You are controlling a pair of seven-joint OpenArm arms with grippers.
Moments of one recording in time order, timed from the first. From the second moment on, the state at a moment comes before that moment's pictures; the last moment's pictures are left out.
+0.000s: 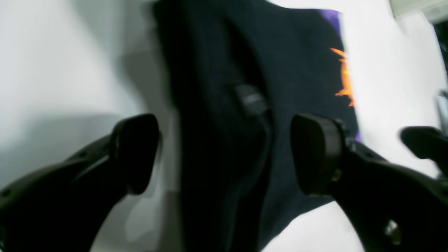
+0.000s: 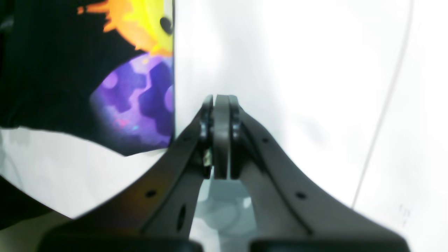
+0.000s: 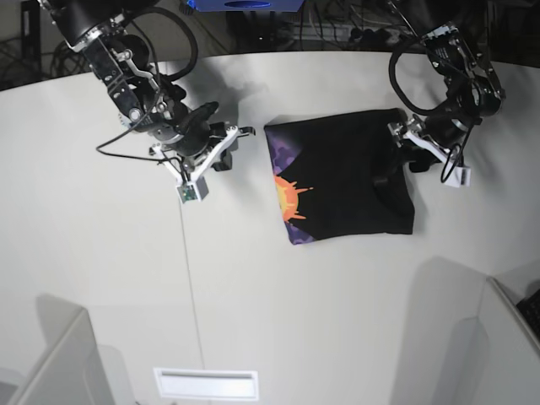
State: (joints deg) left arm 7.3 -3.5 -38.5 87.5 -45.0 -39.2 63.0; right arm -4.7 21.6 -31.2 106.2 33.1 -19.1 -46.2
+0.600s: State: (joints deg) left arm 7.4 -7.3 -29.9 81.2 -38.6 -37.7 55.7; right arm -13.2 21.4 -21.0 109.8 33.6 -19.0 -40.4
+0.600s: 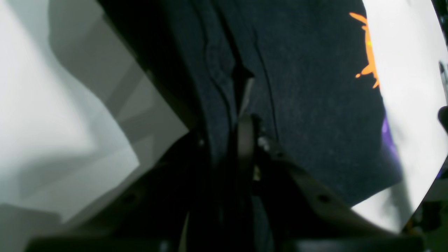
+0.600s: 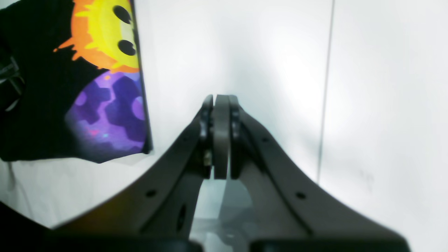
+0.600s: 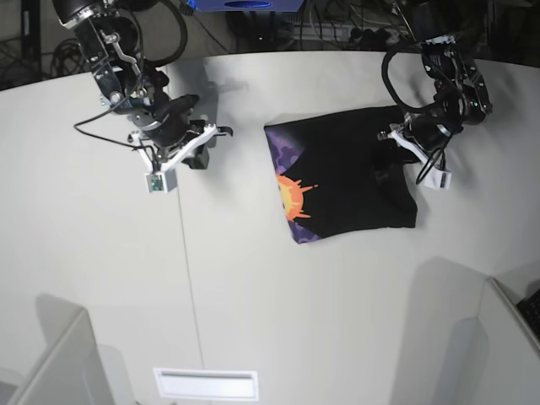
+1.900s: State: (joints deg) left arm -20.2 -25.0 42.0 80.8 -23.6 -37.9 50.9; right arm -30.4 4.1 16.0 111.1 33.4 -19.1 -40.1
